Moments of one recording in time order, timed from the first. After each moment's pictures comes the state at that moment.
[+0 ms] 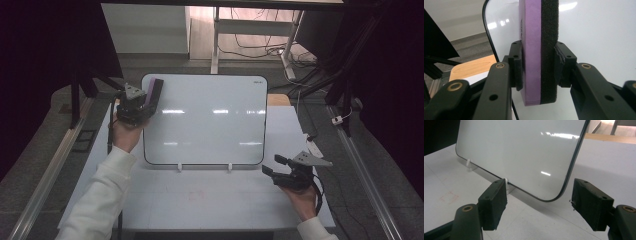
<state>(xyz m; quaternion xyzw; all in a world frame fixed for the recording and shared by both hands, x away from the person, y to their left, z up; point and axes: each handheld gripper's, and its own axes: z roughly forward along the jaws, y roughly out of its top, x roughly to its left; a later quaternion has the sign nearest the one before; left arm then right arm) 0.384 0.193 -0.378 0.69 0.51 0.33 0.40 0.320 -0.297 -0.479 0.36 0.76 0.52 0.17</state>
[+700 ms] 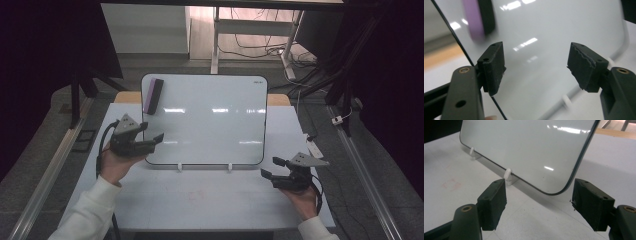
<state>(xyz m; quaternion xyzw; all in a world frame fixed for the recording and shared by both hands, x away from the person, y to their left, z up) 0.306 0.208 -0.423 0.76 0.42 0.21 0.45 0.322 -0.296 -0.485 0.33 0.79 0.50 0.16</state>
